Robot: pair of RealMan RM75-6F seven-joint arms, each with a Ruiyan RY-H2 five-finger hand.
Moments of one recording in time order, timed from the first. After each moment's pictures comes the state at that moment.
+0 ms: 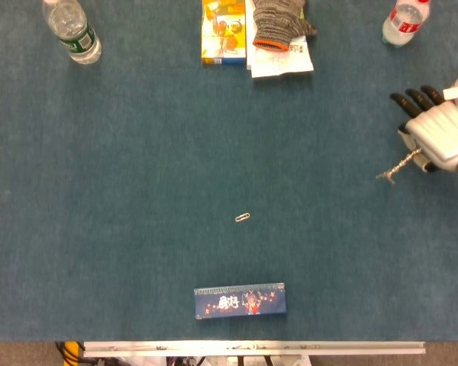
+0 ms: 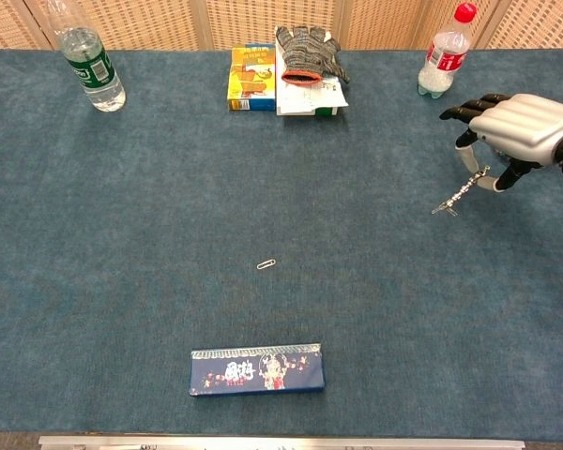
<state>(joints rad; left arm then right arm) 0.05 -1.05 0.01 -1.58 1.30 1.36 -0.03 0.66 -1.26 -0.01 -1.47 -1.23 0.81 -0.40</state>
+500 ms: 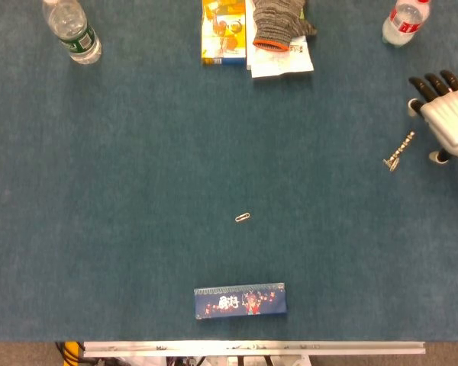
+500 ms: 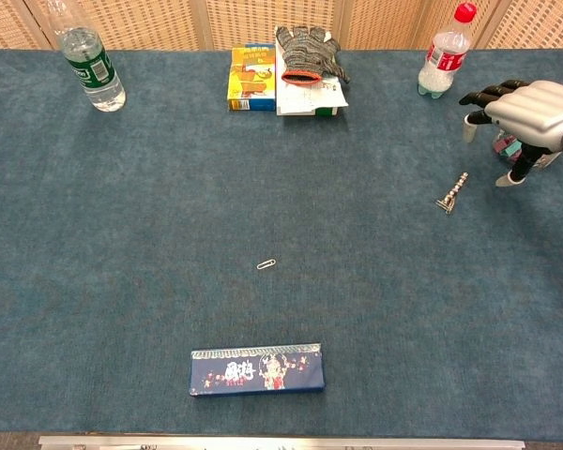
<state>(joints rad) 0.04 -1.04 0.00 -1.59 1.32 1.37 -0.04 0.66 -1.27 0.02 -1.43 -1.13 0.84 -0.45</state>
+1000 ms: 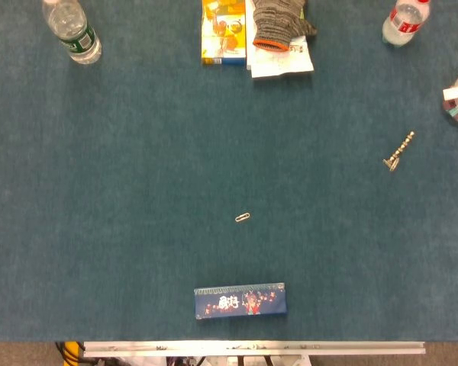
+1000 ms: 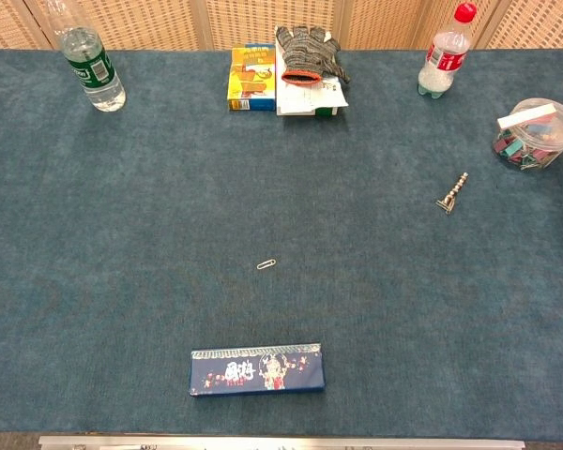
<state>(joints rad) -0.03 -0.99 -0.06 -1.64 1.35 1.37 -0.04 0.50 -1.07 0.02 -1.67 -1.08 1.17 -0.59</state>
